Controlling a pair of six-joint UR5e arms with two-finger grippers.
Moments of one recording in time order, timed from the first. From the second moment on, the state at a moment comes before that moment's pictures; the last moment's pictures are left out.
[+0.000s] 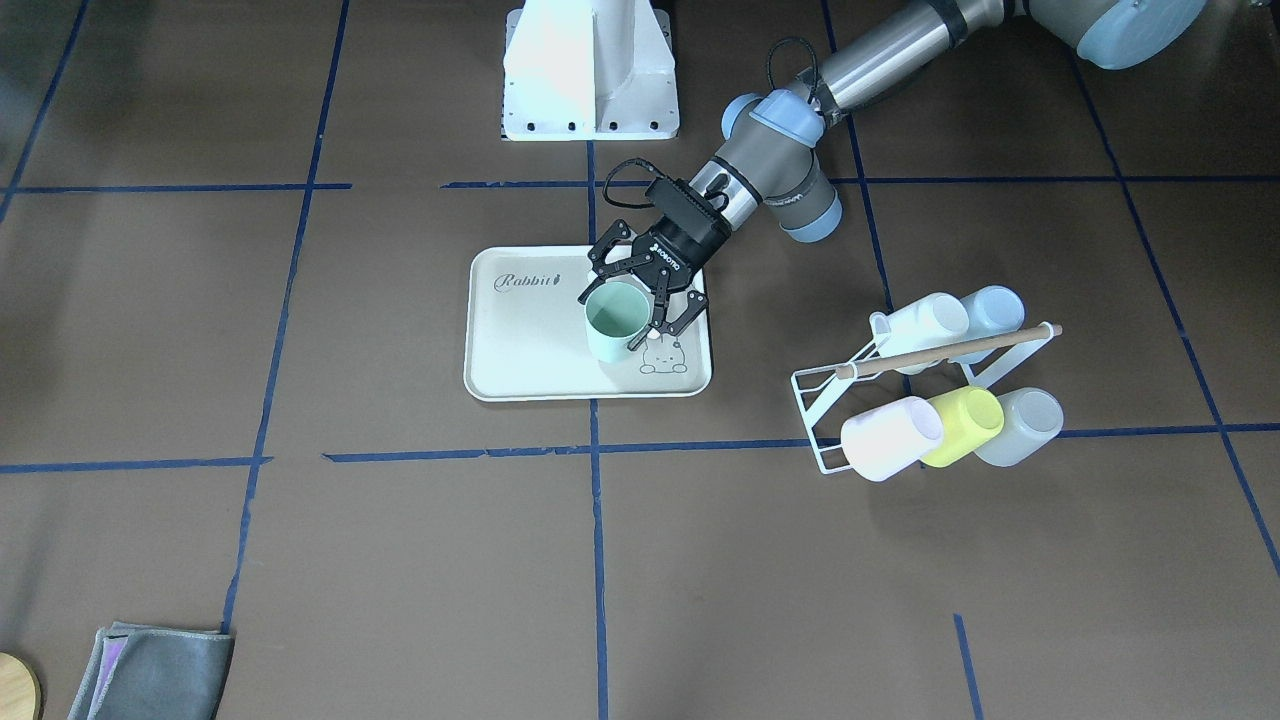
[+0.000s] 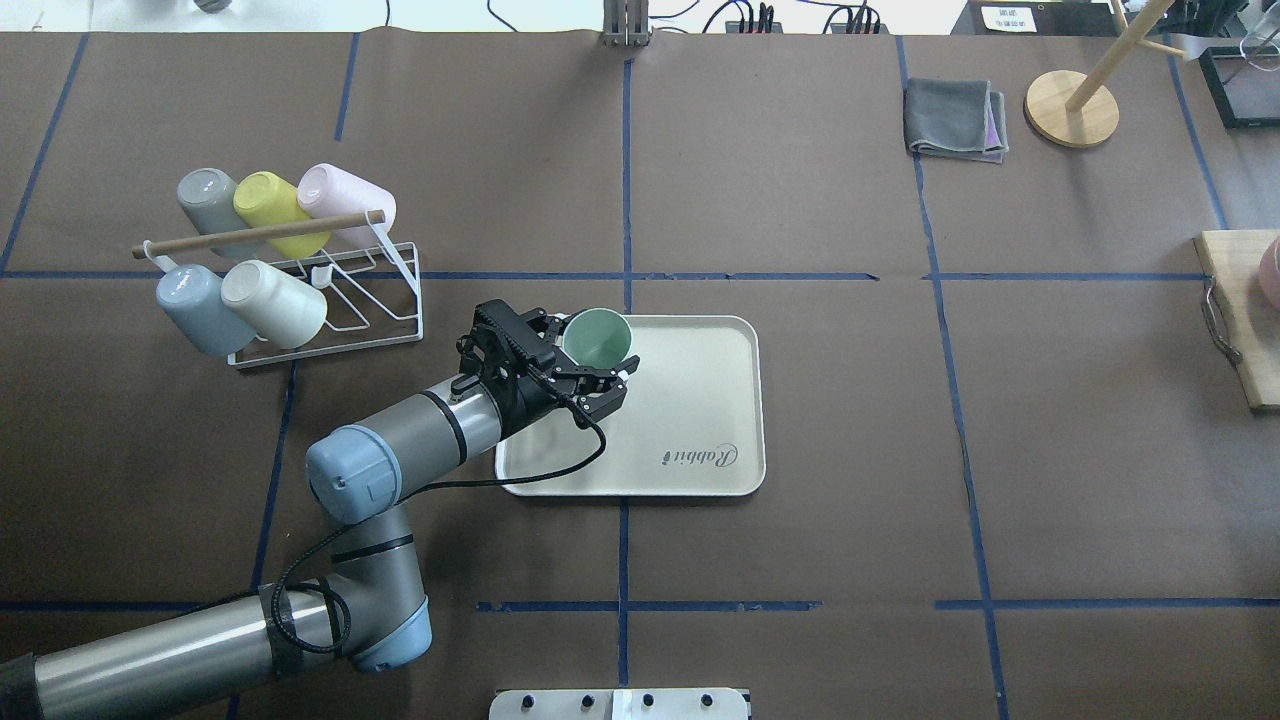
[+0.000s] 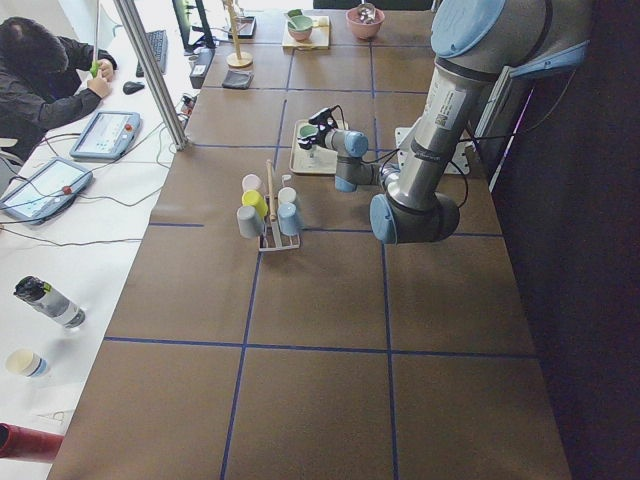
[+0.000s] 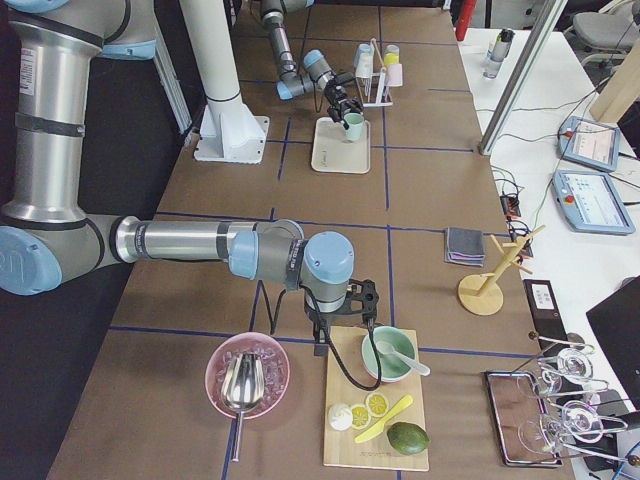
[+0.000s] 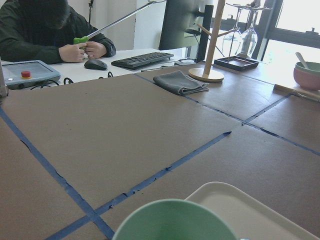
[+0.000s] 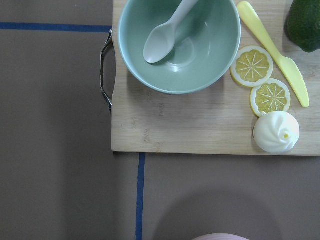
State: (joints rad) left arm -0.36 -2.16 -1.26 -3.06 -1.28 -0.55; right arm 1.63 -1.75 1.80 -1.72 2.32 -0.15
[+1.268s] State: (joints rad) left arm -0.38 -2.16 -1.34 -3.04 -1.30 -0.52; right arm 1.63 -1.74 1.79 -1.72 2.32 -0.14
